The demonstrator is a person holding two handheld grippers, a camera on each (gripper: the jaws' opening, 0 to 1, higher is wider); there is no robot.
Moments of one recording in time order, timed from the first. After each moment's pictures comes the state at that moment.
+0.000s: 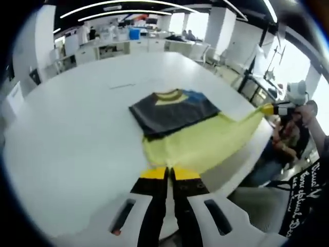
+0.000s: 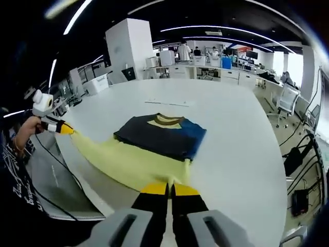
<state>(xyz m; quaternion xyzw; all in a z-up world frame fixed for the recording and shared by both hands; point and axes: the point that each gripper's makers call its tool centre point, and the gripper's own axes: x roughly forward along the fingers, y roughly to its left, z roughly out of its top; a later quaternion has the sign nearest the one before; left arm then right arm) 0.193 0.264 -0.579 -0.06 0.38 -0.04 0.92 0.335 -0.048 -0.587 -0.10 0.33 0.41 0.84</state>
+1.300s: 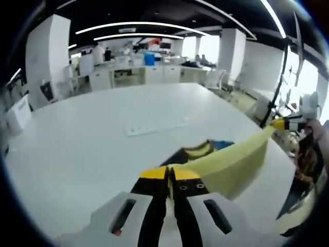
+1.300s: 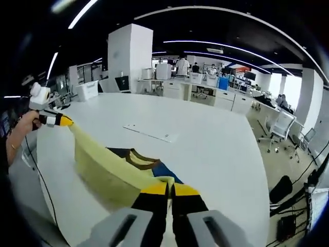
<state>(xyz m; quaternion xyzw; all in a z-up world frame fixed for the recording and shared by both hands) 0.363 0.344 -0.552 -0.05 0.28 0.03 0.96 0.491 0.020 -0.555 -0.13 0.27 0.39 0.87</state>
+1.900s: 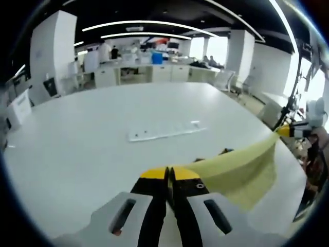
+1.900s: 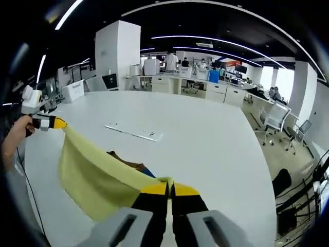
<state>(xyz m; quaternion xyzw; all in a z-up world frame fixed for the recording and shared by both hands) 0.426 0.369 -0.598 -0.06 0.28 0.06 0.96 0.550 0.044 -0.604 -0.13 0.29 0.35 0.88</state>
